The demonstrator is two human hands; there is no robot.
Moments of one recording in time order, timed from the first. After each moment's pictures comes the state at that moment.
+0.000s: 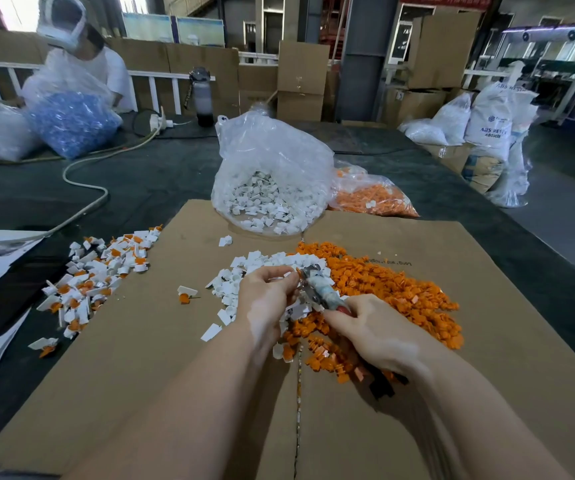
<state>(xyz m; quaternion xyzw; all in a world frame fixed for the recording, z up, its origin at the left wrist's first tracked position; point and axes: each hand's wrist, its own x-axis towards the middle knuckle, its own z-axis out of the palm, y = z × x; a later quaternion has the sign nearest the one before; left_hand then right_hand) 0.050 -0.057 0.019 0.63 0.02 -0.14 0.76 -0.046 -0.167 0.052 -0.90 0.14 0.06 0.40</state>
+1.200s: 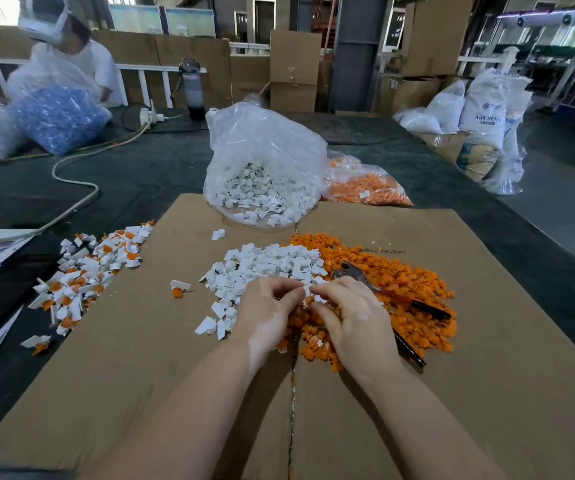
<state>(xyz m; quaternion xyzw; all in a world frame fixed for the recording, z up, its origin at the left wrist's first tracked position) 0.027 -0.044 0.009 0.79 -0.15 -0.09 0.59 -0.046 -0.156 0.002 -0.92 0.04 -0.31 0.23</state>
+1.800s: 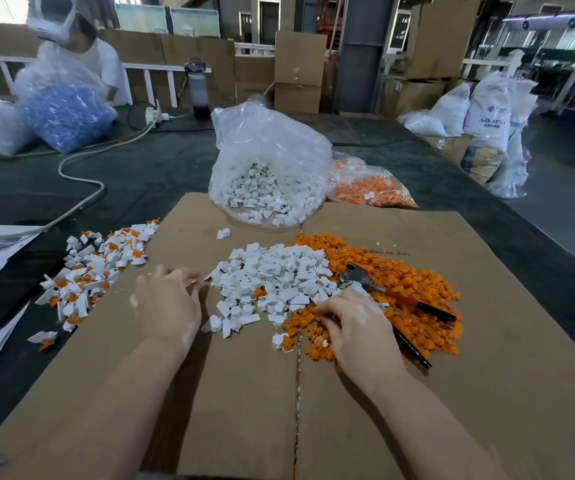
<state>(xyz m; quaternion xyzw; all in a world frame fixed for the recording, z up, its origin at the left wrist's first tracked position) 0.088 0.042 -0.016 0.96 0.00 0.16 0.24 -0.046 -0.155 -0.004 -0.95 0.05 -0.24 0.20</state>
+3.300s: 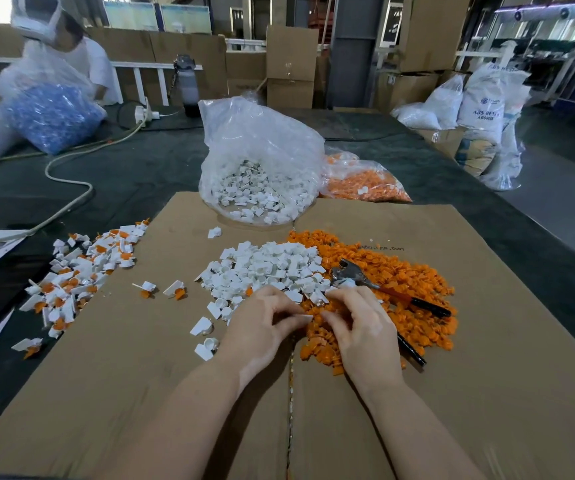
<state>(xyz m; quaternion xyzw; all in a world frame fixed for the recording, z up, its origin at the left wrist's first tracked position) 0.032 -0.031 -0.012 0.85 -0.32 -0.03 0.41 -0.049 -0.164 -0.026 -0.89 0.09 -0.36 0.26</state>
